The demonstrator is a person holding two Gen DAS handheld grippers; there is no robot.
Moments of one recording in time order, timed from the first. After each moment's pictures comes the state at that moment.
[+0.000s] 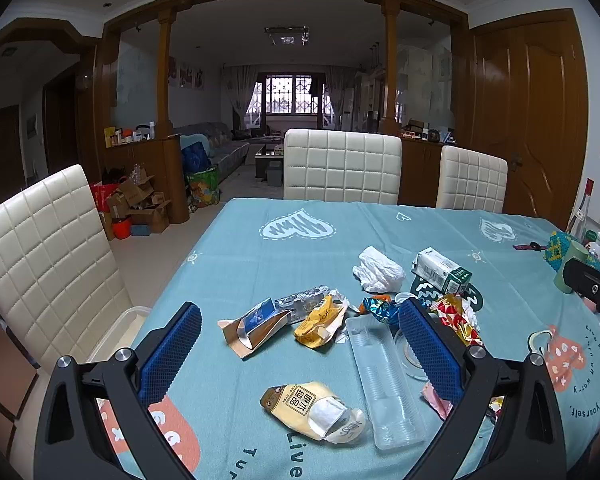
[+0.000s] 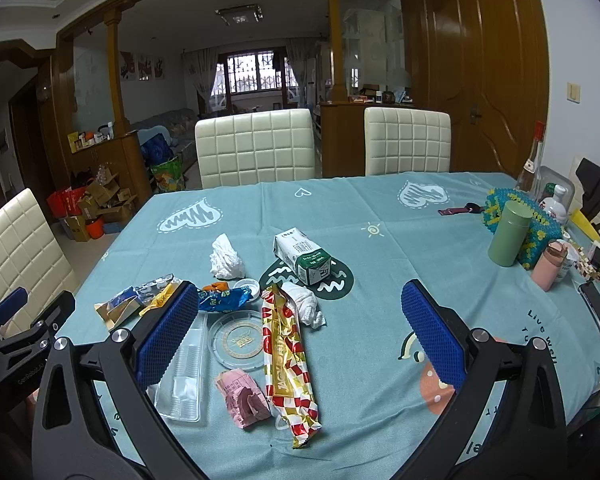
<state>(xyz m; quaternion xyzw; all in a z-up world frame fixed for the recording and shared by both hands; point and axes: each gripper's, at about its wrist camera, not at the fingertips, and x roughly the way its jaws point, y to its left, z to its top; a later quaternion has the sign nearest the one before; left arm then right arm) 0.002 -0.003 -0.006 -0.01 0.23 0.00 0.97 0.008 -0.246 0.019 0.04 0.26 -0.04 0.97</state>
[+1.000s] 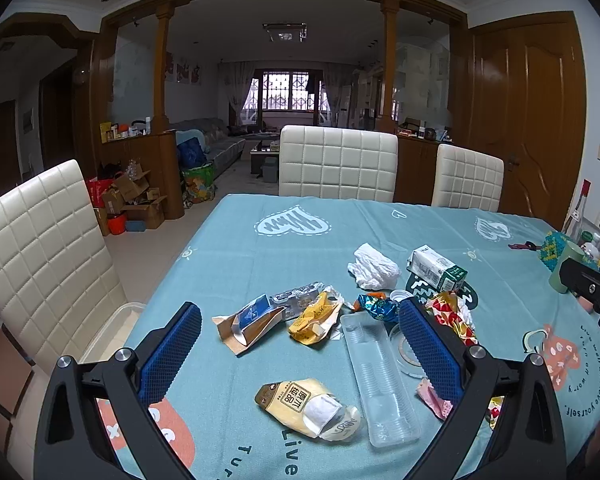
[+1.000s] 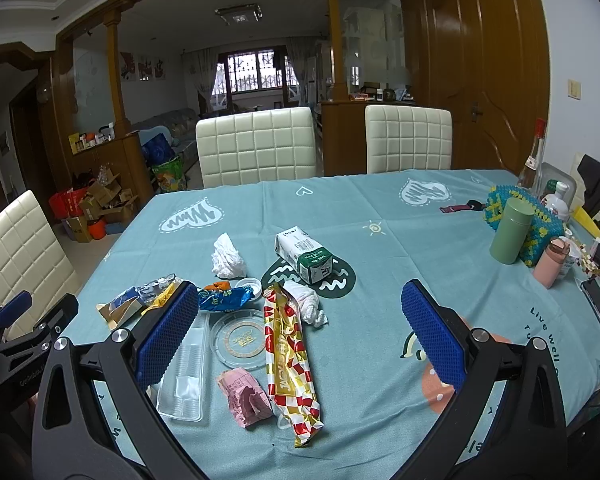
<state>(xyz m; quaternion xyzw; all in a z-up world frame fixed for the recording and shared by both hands) 0.004 -0.003 -0.004 -0.02 0.24 -0.01 0.97 0.008 -0.243 0.019 0.04 0.26 -0.04 0.96</state>
